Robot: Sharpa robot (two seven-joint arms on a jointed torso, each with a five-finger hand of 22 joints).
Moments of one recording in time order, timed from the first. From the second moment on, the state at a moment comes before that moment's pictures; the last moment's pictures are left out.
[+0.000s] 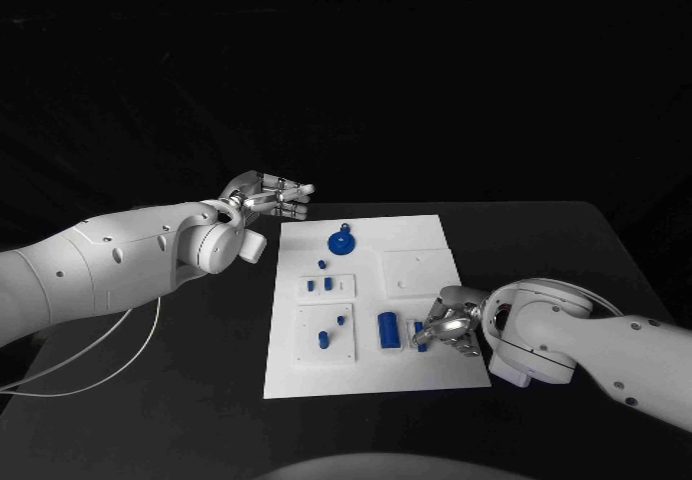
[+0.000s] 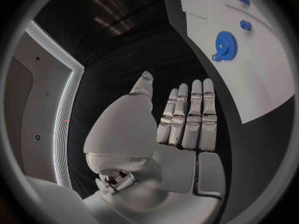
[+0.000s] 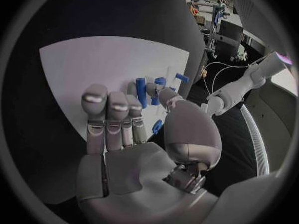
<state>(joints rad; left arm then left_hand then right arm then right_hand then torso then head) 1.28 -0.77 -0.17 1.19 -0.16 -0.24 0.27 1.33 -0.09 -0.04 0.14 0.13 1.04 0.13 0.07 0.07 1.16 0.12 0.06 0.06 1.17 0.11 0.07 0.10 0.07 1.07 0.10 0.09 0.16 1.01 -0.85 0.05 1.72 -1.11 0.00 -0.64 0.96 -0.11 0.53 -0.12 0.67 1.17 0.04 0.06 0.75 1.33 -0.05 0.99 1.25 1.46 -0.11 0.95 1.18 0.07 1.47 -0.13 0.81 1.28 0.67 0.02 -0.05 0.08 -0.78</state>
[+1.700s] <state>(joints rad) 1.28 -0.76 -0.17 1.19 -0.16 -0.23 0.26 1.33 -0.09 -0.04 0.14 0.13 1.04 0.13 0.07 0.07 1.16 0.12 0.06 0.06 1.17 0.11 0.07 0.10 0.07 1.07 0.10 0.09 0.16 1.01 -0.82 0.05 1.69 -1.13 -0.01 -0.64 1.02 -0.08 0.50 -0.11 0.18 1.18 0.01 0.06 0.66 1.34 -0.06 0.99 1.25 1.46 -0.11 0.94 1.18 0.07 1.47 -0.13 0.80 1.26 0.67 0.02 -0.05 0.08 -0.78</state>
